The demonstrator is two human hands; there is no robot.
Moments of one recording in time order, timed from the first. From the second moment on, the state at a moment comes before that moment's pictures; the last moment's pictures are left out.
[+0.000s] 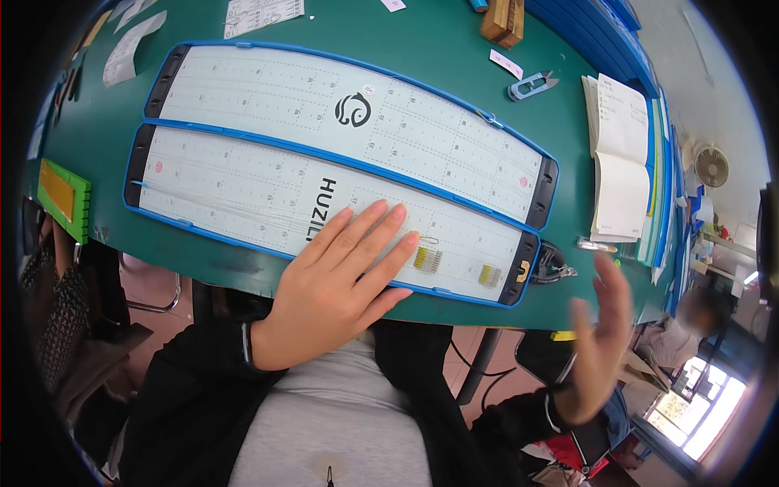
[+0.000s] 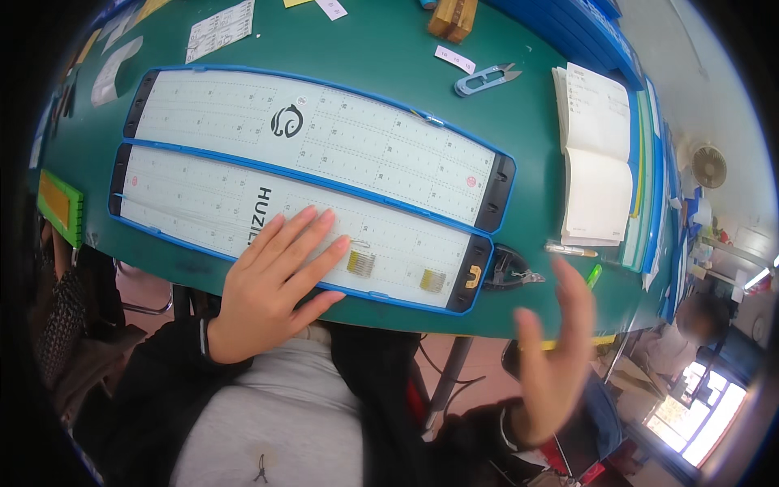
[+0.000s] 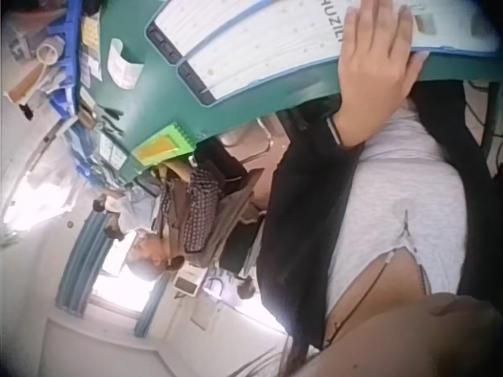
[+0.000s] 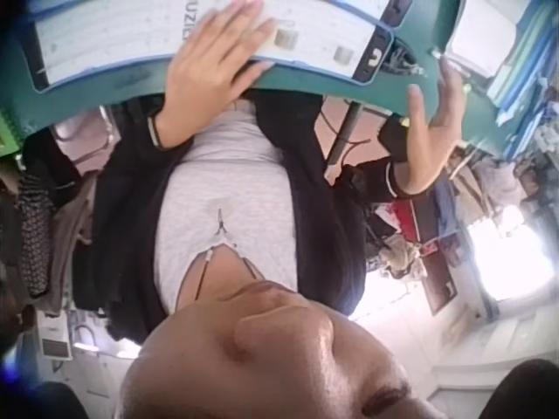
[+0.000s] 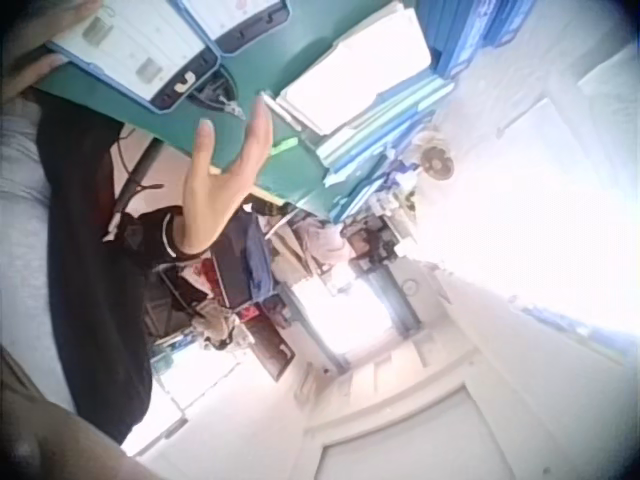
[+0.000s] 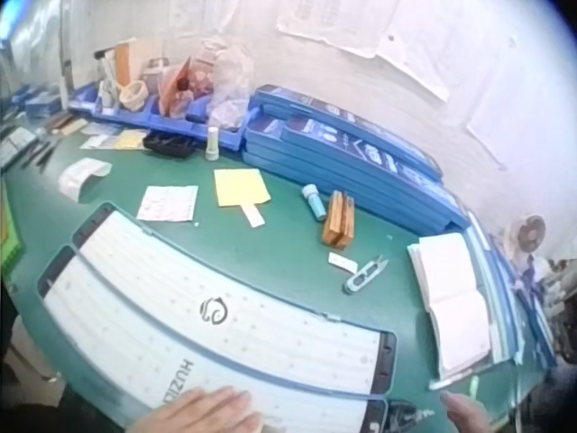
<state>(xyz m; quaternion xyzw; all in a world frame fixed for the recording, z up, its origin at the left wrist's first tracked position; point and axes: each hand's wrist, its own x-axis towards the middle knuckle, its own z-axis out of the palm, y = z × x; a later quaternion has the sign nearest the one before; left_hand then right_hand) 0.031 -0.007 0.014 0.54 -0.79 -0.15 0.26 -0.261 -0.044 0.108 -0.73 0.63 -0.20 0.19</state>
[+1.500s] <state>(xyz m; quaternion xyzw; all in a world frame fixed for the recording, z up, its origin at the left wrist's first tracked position) 0.031 -0.010 0.016 0.55 -0.80 -0.13 0.22 -0.162 -0.079 0.029 -0.58 0.36 -0.54 0.50</state>
